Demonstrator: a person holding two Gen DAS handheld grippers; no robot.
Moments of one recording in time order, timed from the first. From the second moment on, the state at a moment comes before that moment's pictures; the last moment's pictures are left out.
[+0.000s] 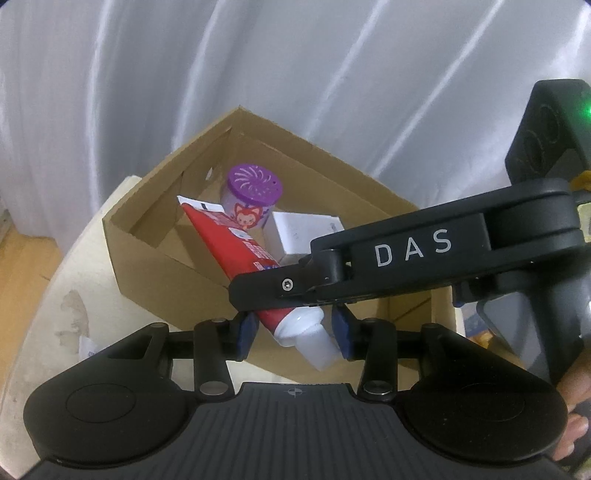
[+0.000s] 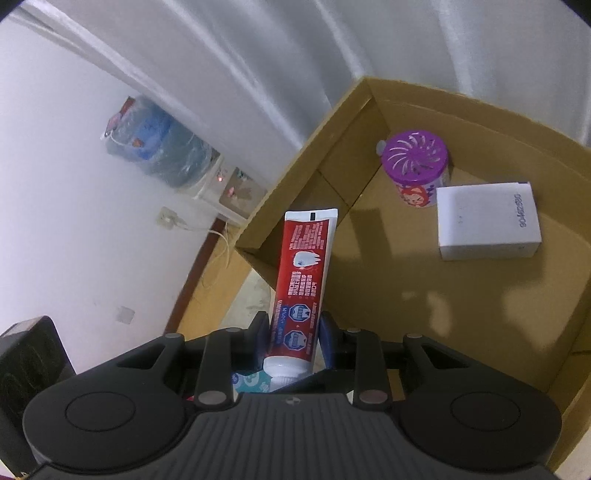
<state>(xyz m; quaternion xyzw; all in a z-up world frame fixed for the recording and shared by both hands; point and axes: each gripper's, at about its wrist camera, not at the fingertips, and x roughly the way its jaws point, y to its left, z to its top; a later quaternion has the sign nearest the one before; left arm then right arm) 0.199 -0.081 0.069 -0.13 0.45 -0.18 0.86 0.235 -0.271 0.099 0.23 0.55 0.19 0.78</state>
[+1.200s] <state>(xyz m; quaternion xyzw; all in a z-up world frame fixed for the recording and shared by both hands) 0.051 0.022 0.082 -0.13 0.43 -0.08 0.89 0.233 -0.231 0.065 0.18 0.54 0.21 0.80</state>
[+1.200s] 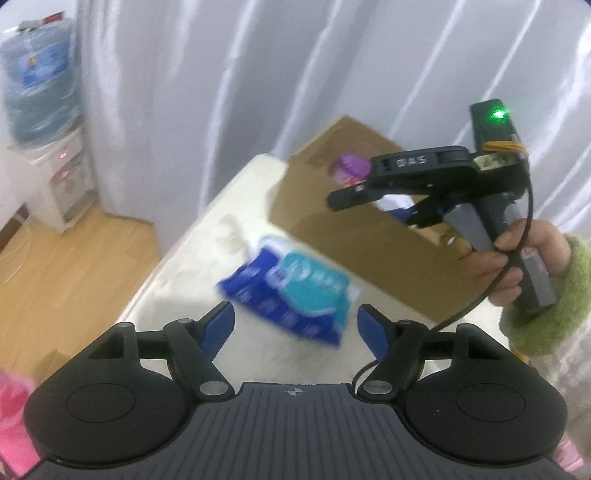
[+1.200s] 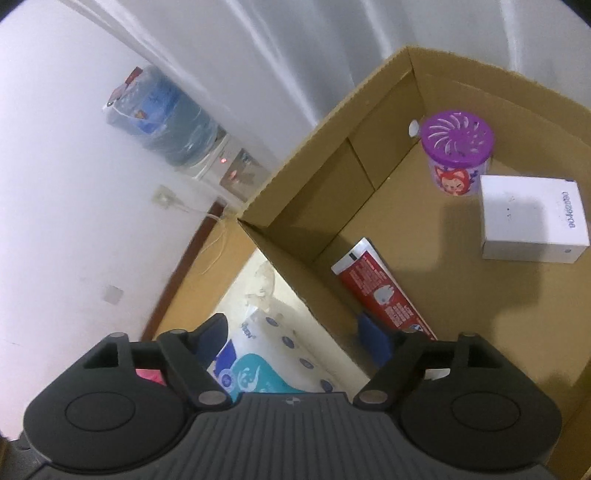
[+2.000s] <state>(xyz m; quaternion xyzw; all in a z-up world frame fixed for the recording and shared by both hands) 0.039 0.024 0.086 -0.11 0.42 -0.08 0.90 0.179 -0.251 0.036 0.33 0.50 0.17 0.79</state>
